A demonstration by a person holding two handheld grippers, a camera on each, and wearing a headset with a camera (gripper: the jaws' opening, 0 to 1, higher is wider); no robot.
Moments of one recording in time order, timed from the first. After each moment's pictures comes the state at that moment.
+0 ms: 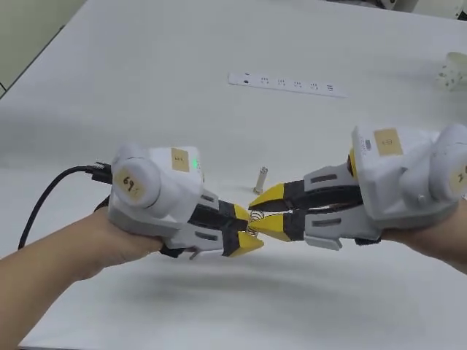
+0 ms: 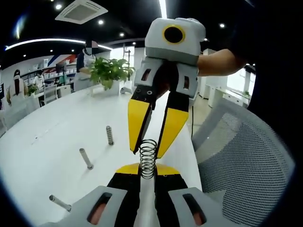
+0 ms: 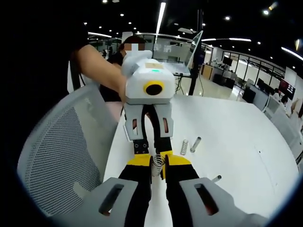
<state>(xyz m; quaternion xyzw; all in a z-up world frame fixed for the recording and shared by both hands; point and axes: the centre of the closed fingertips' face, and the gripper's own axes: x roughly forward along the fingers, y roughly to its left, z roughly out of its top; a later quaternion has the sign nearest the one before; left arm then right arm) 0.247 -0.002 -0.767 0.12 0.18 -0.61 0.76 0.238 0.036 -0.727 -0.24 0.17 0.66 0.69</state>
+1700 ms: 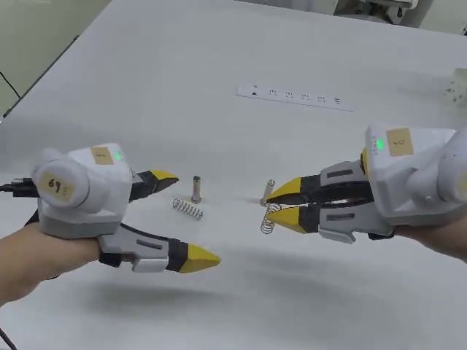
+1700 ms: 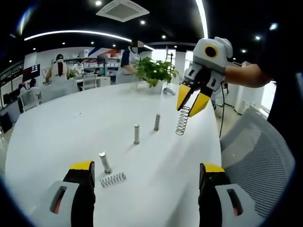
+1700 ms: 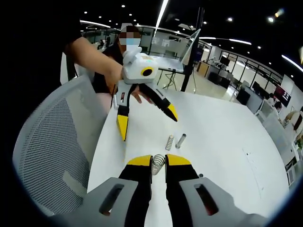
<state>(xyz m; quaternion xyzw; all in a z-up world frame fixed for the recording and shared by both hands) 0.283 0.097 -0.769 0.07 0.21 -0.45 0.87 0.265 0.024 -0.722 -0.28 0.16 0.63 0.70</state>
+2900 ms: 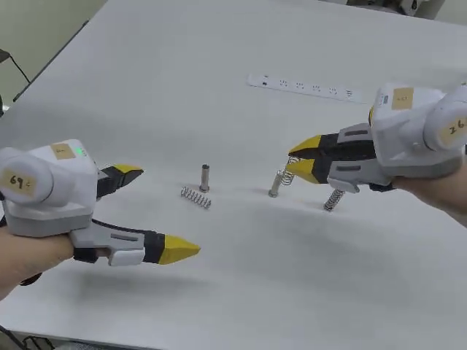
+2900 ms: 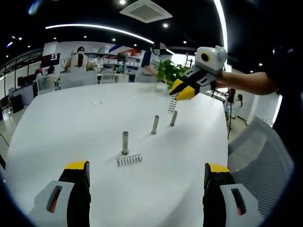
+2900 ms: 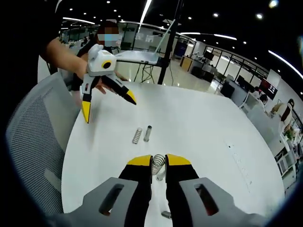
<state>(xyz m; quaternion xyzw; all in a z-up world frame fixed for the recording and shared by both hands) 0.279 0.140 -0.784 0.02 0.23 -0.39 0.89 0.342 0.015 -0.725 -0.29 0.17 0.57 0.75</state>
